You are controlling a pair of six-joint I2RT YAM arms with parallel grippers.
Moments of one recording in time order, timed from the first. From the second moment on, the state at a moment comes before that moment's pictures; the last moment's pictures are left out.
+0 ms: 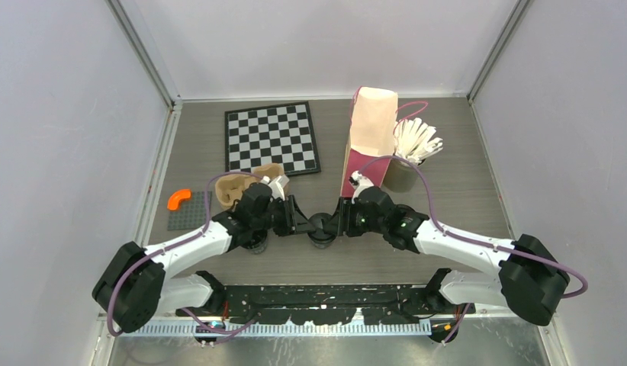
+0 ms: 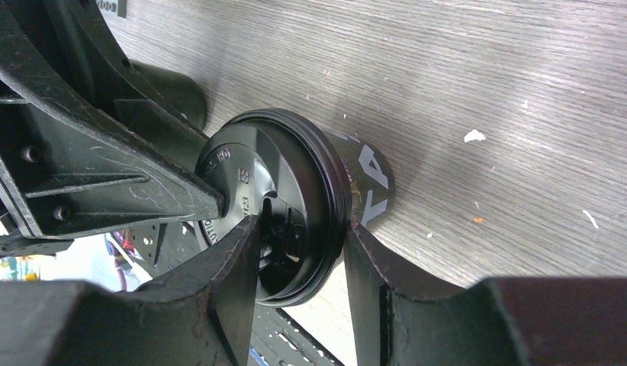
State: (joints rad) left arm -0.66 1.20 0.50 0.07 0.42 -0.89; right arm 0.84 1.20 0.57 -0.01 -0.10 0.76
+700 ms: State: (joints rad) left arm -0.71 1.02 0.58 -0.27 0.28 -0.82; right arm 0.80 1.30 0.75 -0.20 -0.27 0.49
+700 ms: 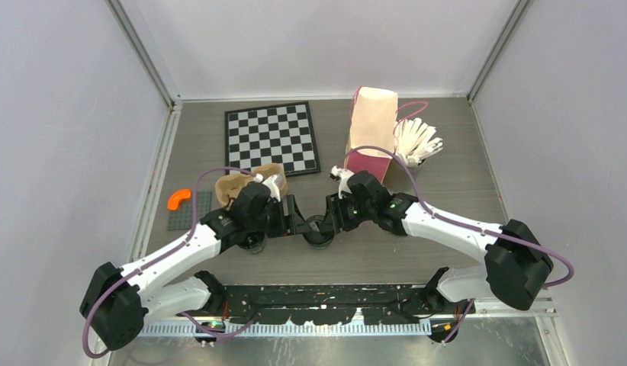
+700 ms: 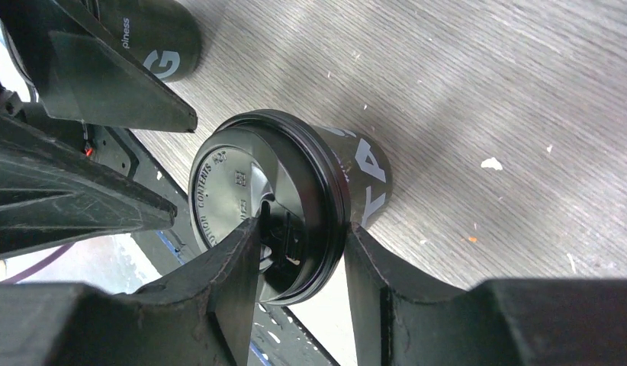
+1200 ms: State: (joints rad) left arm -0.71 1.18 0.69 -0.28 0.20 -0.73; right arm 0.79 1.36 0.85 -0.32 -0.29 0.42
